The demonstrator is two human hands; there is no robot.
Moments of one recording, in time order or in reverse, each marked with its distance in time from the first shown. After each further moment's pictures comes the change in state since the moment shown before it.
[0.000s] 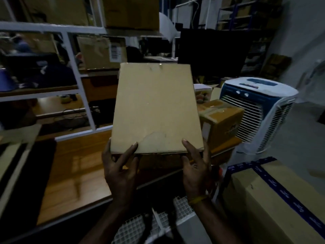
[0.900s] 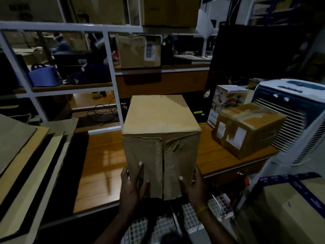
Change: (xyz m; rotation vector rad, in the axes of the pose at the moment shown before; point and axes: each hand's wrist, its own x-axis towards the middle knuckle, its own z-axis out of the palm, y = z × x) left_hand -0.034 -0.165 -0.049 0.338 -0.340 -0.116; right_hand -0.091 0.067 0.091 0.146 -0.516 0.579
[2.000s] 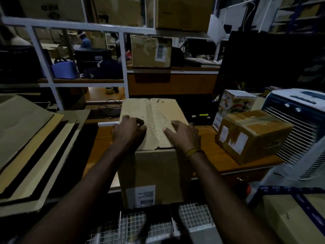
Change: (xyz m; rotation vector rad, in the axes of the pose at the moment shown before) left_hand 0.138 0.115 -0.082 0.463 -0.153 -0.275; right_hand 0.058 -0.202 -0.008 -0.727 -0.211 -0.128
